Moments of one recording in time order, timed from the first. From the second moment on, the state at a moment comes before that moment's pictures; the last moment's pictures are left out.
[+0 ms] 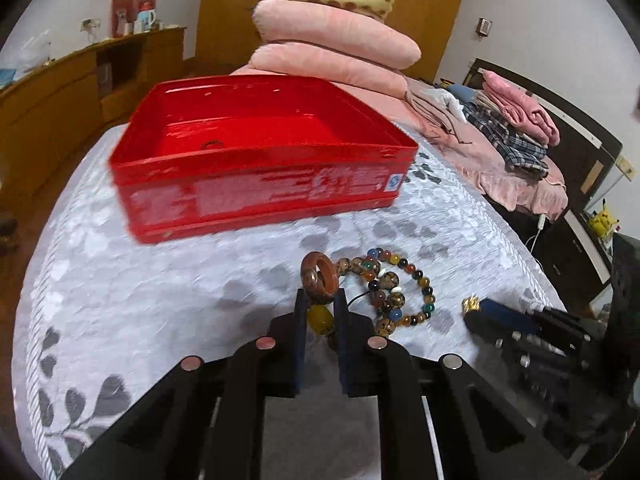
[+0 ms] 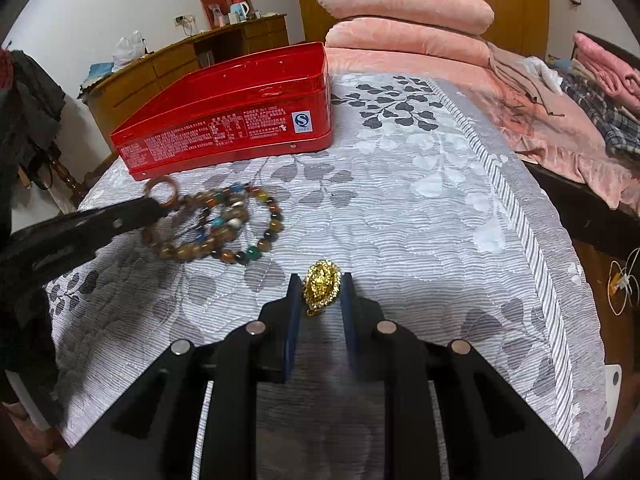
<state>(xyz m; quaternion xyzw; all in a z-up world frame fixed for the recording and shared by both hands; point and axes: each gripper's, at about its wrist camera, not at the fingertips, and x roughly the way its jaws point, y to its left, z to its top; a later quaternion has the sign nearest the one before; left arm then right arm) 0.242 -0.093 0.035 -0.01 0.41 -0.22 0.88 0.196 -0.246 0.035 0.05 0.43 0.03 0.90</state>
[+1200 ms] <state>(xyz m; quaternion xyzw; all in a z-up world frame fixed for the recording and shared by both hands) 0.244 -0.117 0.018 0.06 0.43 -0.24 0.87 0.198 -0.240 0.034 0.04 0.44 0.02 0.90</state>
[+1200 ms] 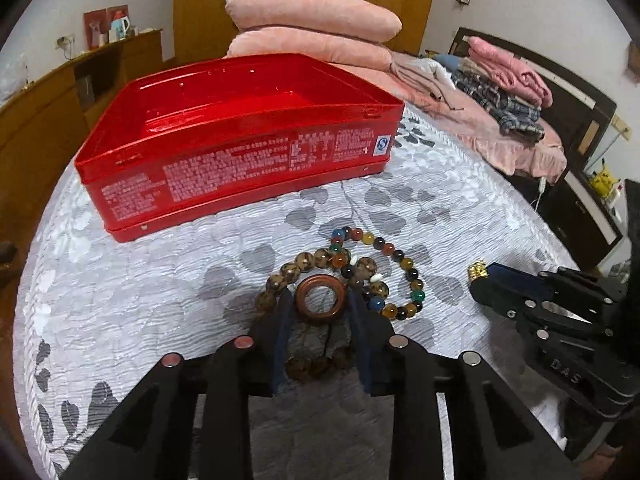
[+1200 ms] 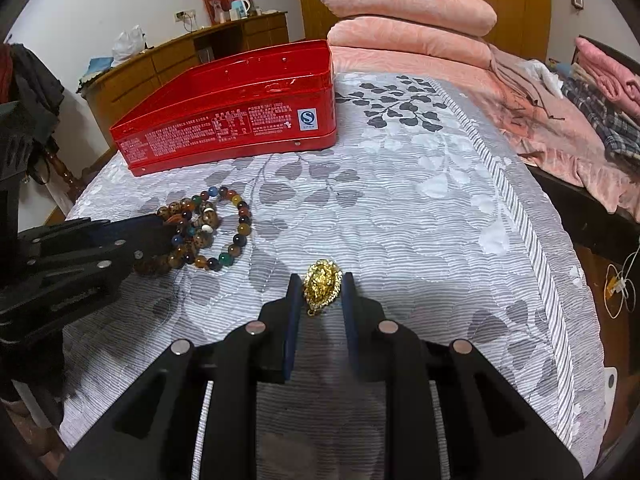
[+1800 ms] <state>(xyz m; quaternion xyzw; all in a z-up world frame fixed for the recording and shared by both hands) 0.237 -0.101 0.034 0.03 0.40 -0.23 0.89 0.197 -0.240 0.034 0.04 0.43 0.02 0.90</state>
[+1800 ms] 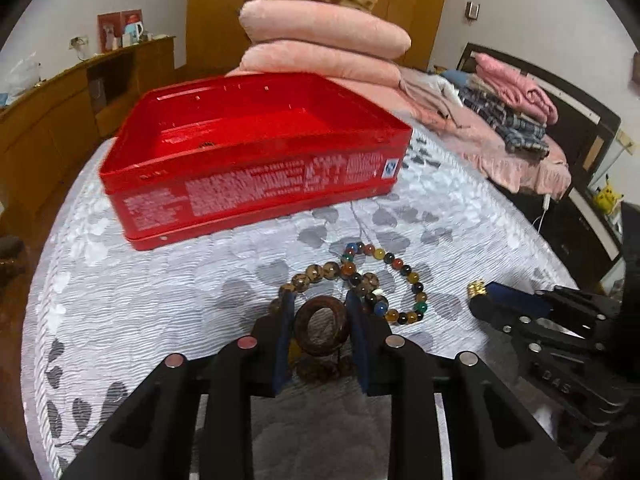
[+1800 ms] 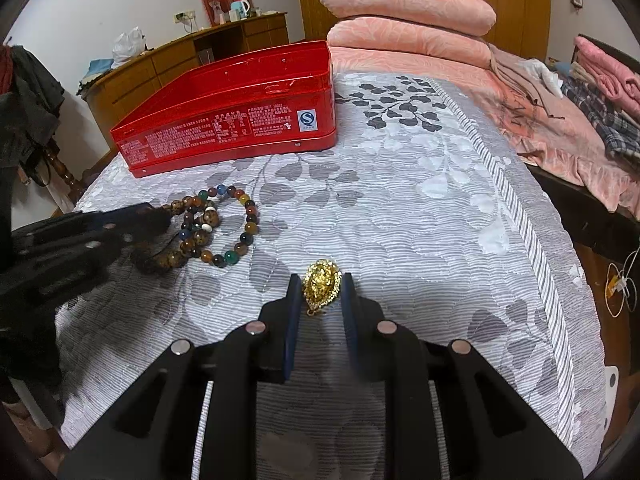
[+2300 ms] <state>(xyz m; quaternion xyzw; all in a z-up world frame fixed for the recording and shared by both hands) 0.217 -0.075 0.062 0.00 0.37 -0.23 0.90 0.197 -0.210 0.055 0.02 0.42 0.06 0.91</state>
